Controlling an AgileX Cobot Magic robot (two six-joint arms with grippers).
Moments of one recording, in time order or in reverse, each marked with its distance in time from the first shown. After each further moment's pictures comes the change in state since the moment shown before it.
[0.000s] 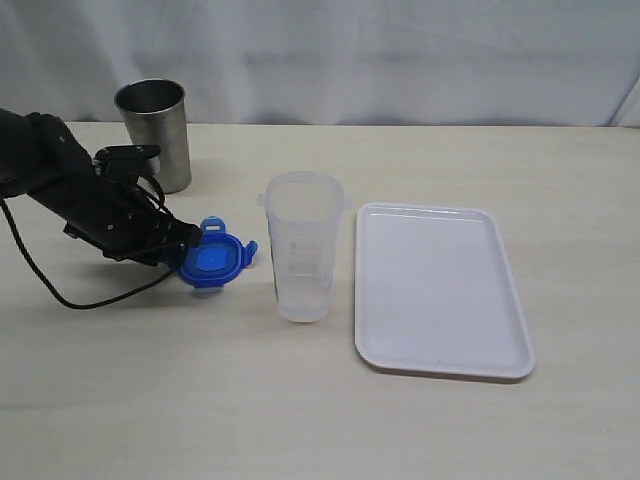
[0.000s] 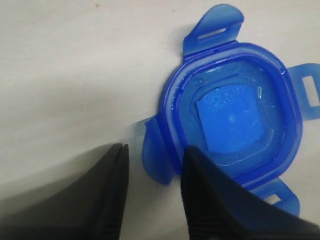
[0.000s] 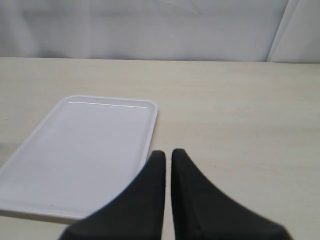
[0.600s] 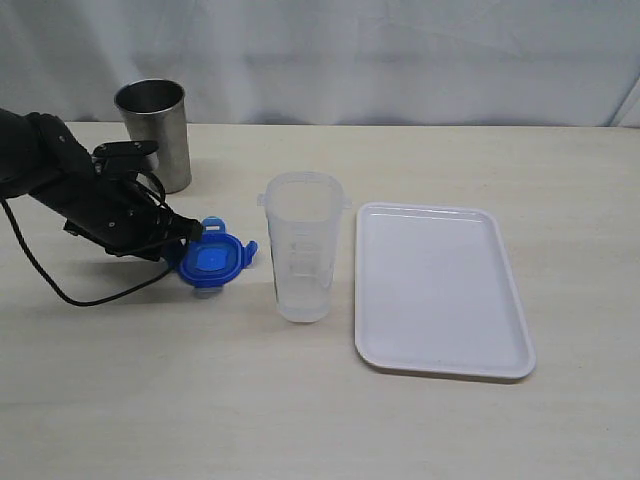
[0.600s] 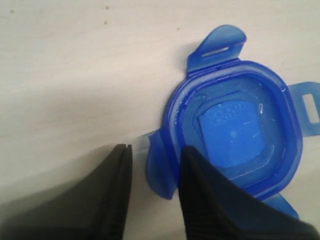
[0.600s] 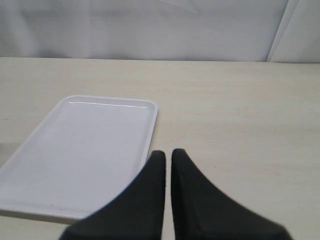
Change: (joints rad) left arm 0.000 0.001 0.000 -0.021 -0.031 -0.002; right arm 0.000 0.000 0.000 0.000 0.000 0.000
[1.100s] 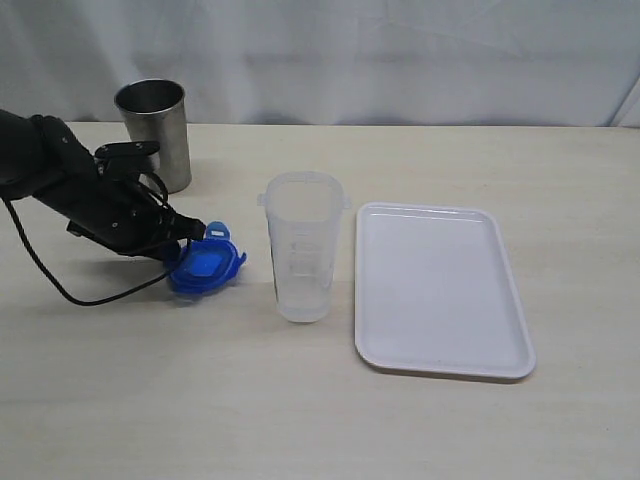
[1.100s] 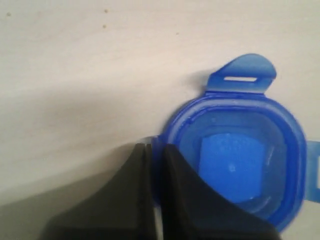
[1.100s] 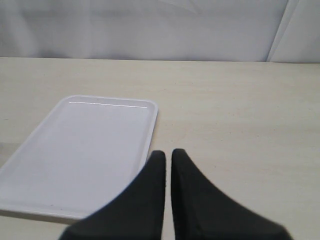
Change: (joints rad) left arm 0.000 0.016 -0.004 -0.012 -0.016 0.004; right arm 0.000 0.000 0.000 0.000 0.000 0.000
